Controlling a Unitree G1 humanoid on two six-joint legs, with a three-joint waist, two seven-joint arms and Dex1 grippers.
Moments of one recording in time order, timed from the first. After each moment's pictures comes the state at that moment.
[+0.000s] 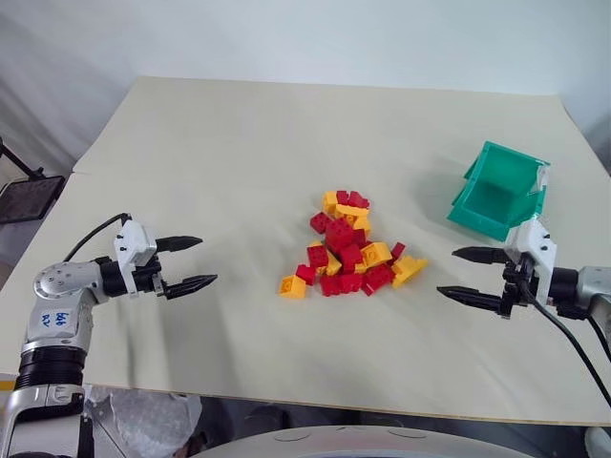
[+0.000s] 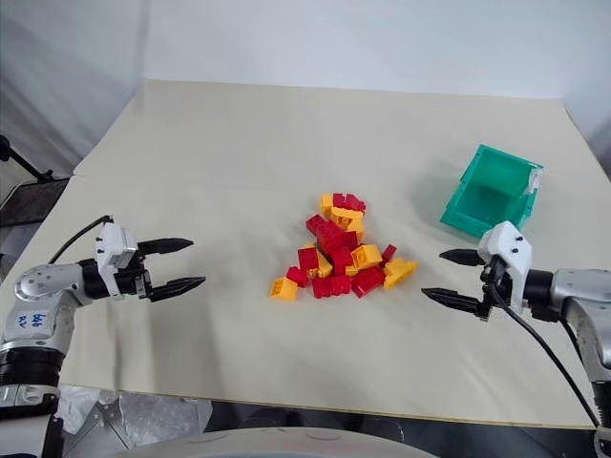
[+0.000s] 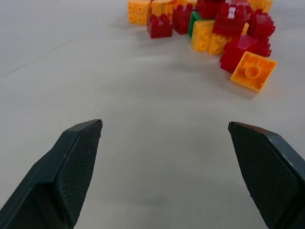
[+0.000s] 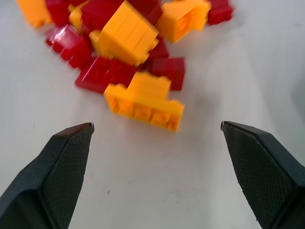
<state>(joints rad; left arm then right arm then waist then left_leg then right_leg) -0.40 0.72 0.18 0.40 -0.37 0.00 -1.24 -0.16 -0.94 -0.26 -0.09 0.49 0.46 1.13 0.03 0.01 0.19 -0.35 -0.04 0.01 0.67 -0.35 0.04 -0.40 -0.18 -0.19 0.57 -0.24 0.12</state>
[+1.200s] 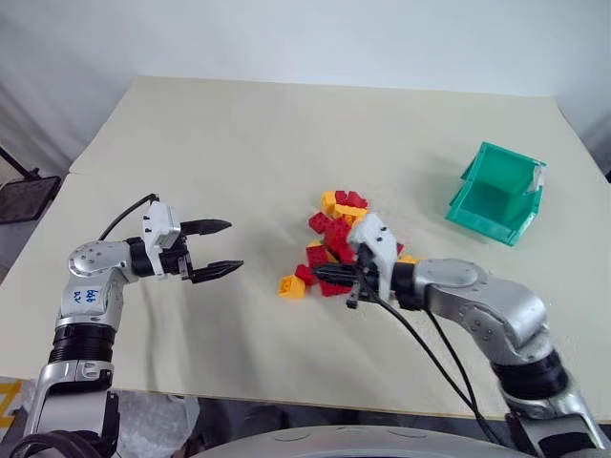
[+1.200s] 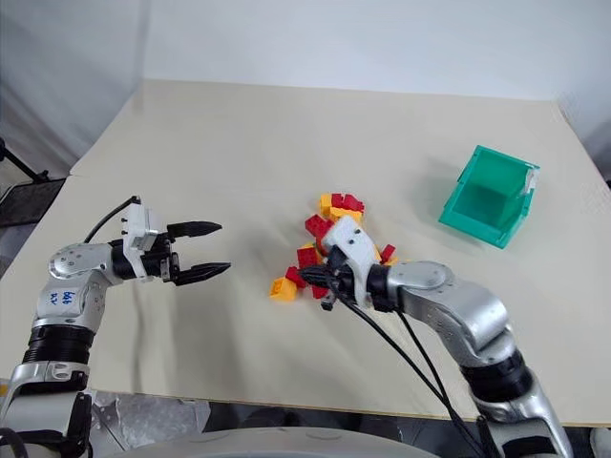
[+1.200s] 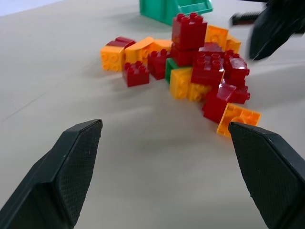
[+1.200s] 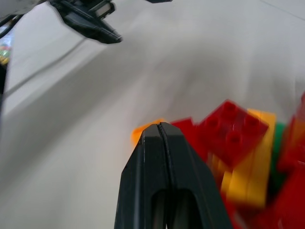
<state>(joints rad) -0.53 0.64 0.12 0.41 -0.38 0.00 -1.27 -0.55 -0.41 0.28 -0.33 0.55 0.89 0.59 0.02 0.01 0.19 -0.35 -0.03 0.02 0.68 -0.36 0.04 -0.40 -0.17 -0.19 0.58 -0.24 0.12</state>
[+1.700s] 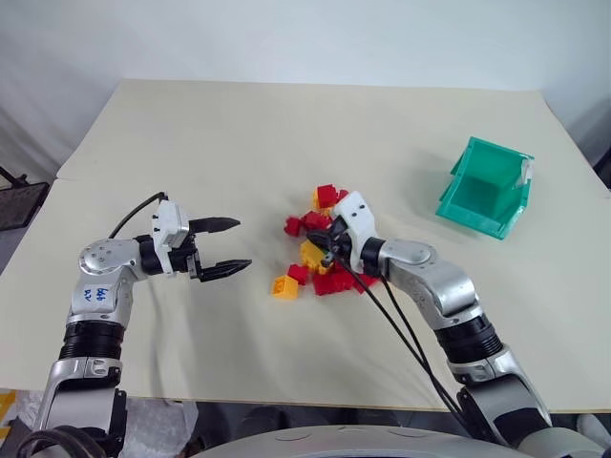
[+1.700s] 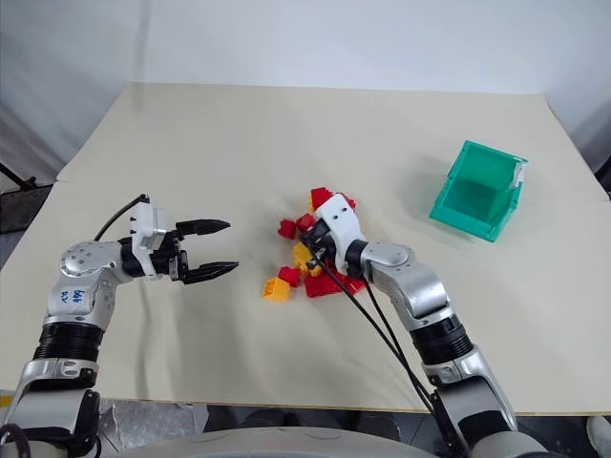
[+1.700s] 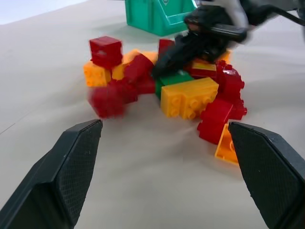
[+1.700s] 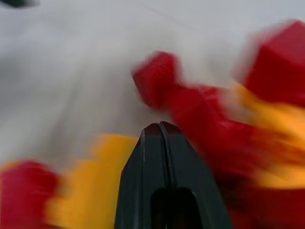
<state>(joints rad) -0.54 0.60 0.10 0.41 -0.38 -0.01 -1.26 -0.64 -0.37 0.18 0.03 0.29 0.64 0.50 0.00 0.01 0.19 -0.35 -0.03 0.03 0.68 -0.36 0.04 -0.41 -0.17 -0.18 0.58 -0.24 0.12</state>
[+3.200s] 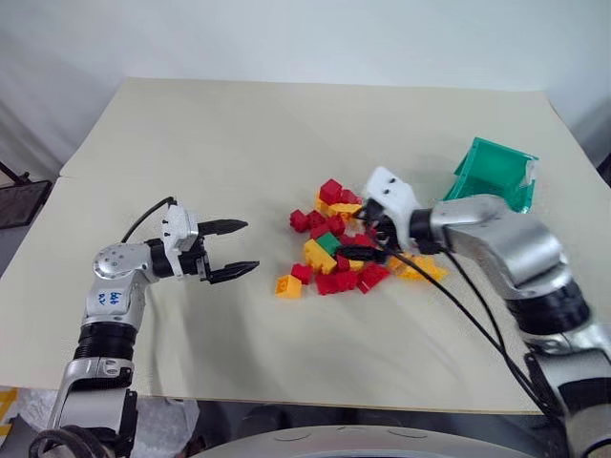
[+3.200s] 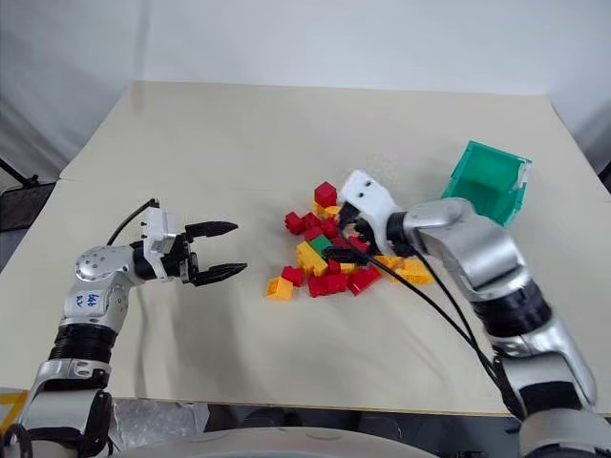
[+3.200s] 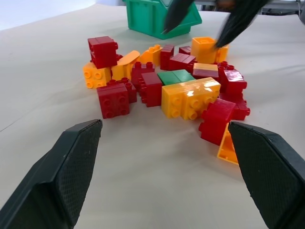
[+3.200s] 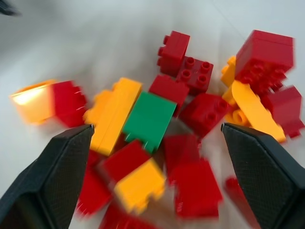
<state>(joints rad) -0.53 0.56 0.10 0.43 -0.37 -0.06 -1.24 -0.87 -0.64 0.37 -0.13 0.32 0.99 0.75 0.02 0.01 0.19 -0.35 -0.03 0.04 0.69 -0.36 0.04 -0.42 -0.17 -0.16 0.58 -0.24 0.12</state>
